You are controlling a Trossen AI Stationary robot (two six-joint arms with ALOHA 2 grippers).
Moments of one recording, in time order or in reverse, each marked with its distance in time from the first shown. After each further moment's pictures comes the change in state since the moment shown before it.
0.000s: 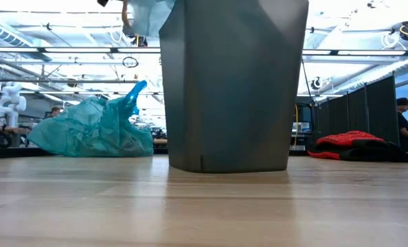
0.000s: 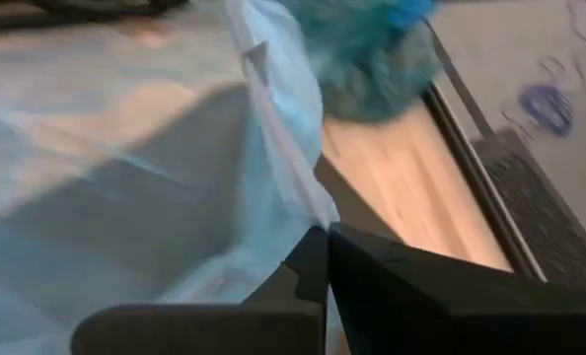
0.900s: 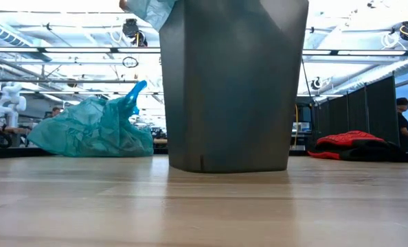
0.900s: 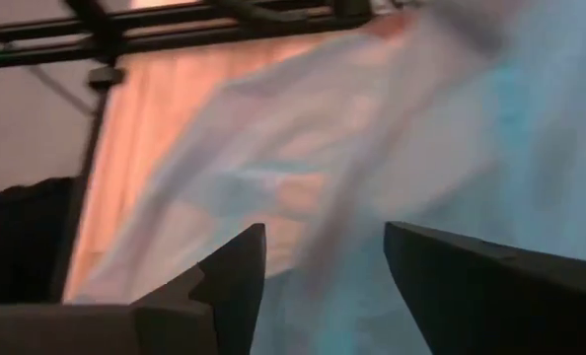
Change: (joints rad) left arm -0.047 -0.073 0.047 0.000 0.049 0.089; right arm 0.071 0.177 0.004 0.267 -0.299 0.011
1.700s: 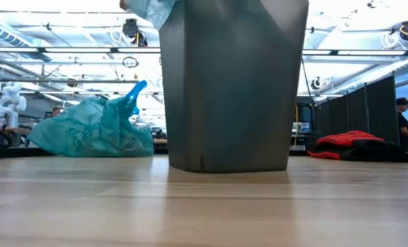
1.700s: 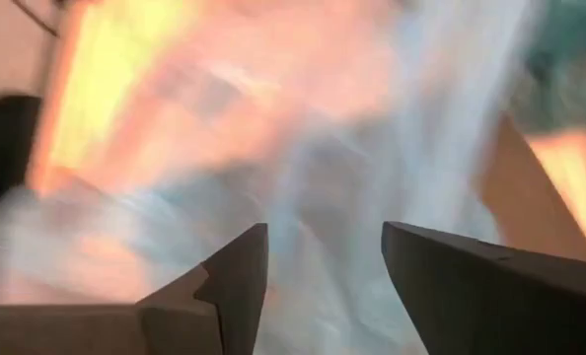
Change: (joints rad) left arm 0.000 0.000 0.001 0.015 0.032 -0.007; right arm 0.023 -0.030 0.145 -0.341 0.072 -0.103
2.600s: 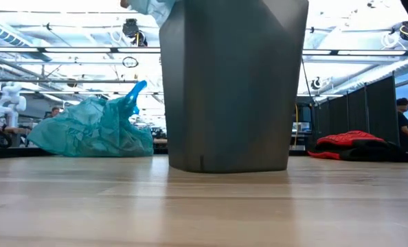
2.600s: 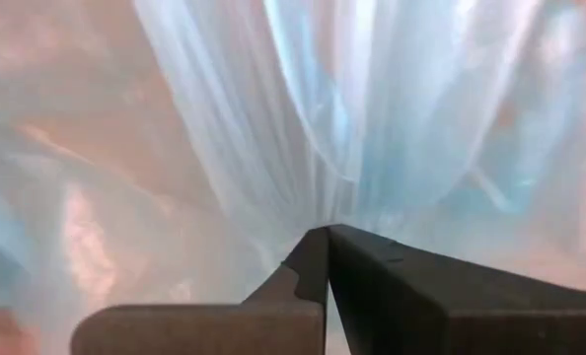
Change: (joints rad) left arm 0.000 -0.002 0.002 0.038 0.074 -0.002; right arm -0.146 0.200 -0.005 -0.193 -0.070 0.092
